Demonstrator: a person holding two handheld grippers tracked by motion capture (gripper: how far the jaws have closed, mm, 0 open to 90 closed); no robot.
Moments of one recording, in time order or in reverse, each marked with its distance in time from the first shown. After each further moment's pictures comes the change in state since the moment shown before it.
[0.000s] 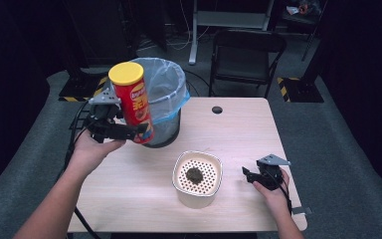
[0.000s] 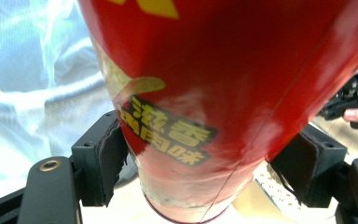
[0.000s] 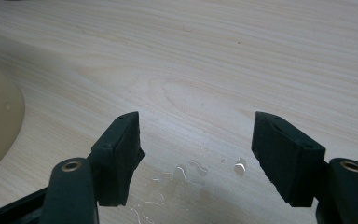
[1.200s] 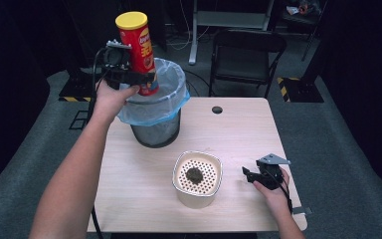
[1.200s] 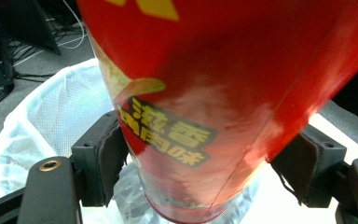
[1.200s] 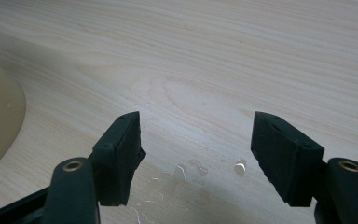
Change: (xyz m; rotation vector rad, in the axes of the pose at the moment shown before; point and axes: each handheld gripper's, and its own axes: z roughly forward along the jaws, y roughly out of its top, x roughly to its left) left arm 0.061 0.090 0.054 -0.049 0.170 -0.142; right arm -0.001 0.001 0.000 0.010 0.017 -0.011
